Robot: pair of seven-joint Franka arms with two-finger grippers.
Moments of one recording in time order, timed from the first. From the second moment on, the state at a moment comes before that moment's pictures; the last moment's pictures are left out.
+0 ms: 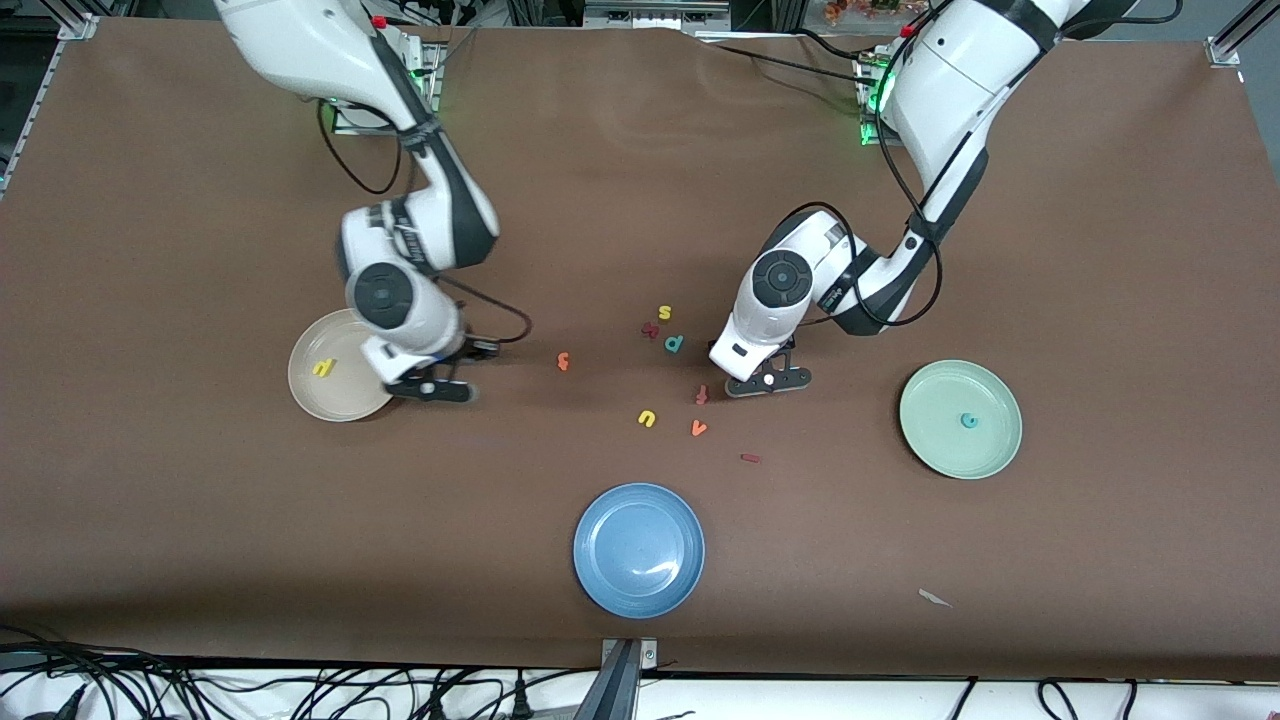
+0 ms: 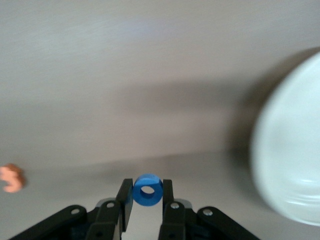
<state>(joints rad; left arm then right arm) -0.25 0.68 -0.34 -1.83 0.27 2.40 -0.90 0.57 0.49 -0.22 -1.87 0.14 2.18 0.37</state>
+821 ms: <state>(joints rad) -0.25 0.68 -0.33 -1.81 0.27 2.40 -0.89 0.56 0.51 -0.38 -1.93 0.14 2.12 0.17</state>
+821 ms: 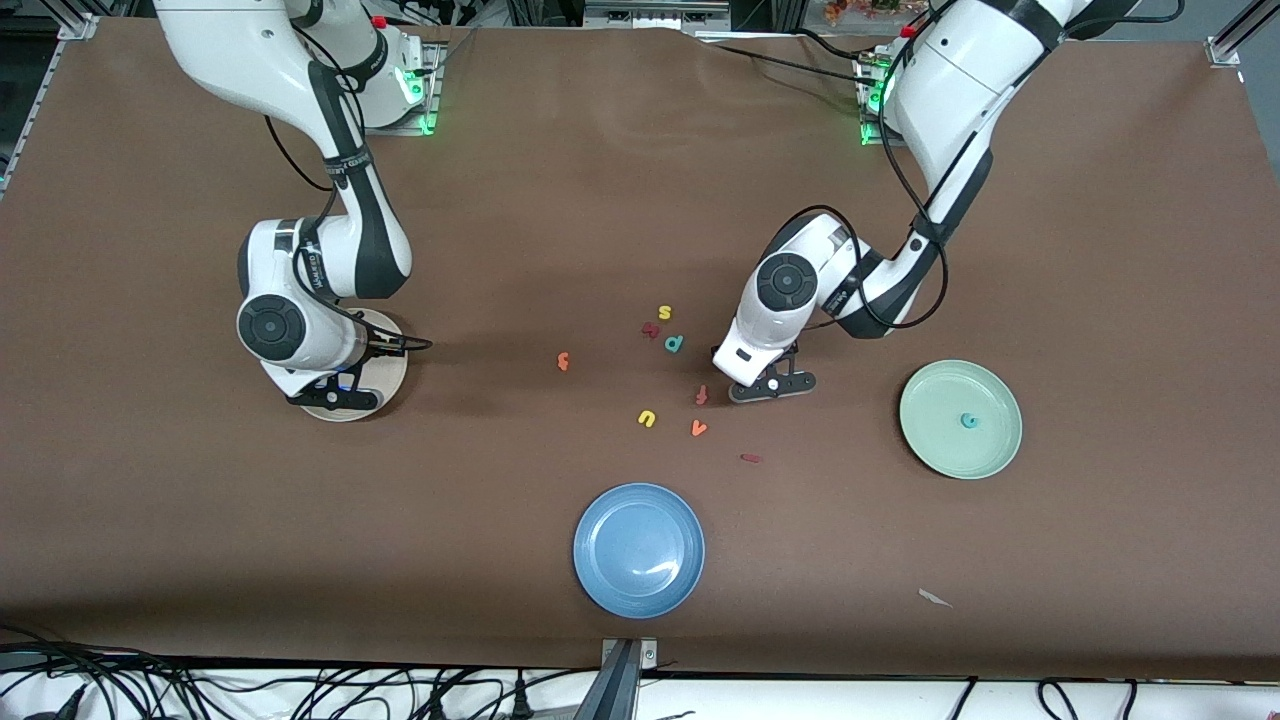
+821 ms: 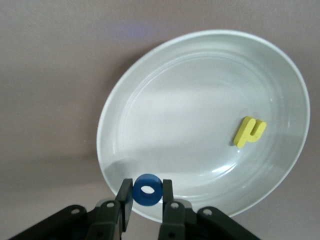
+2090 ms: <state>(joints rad) 0.09 0.62 -0.32 -1.75 0.27 2.22 -0.27 0.51 0.52 -0.39 -1.98 0.14 2.20 0.01</state>
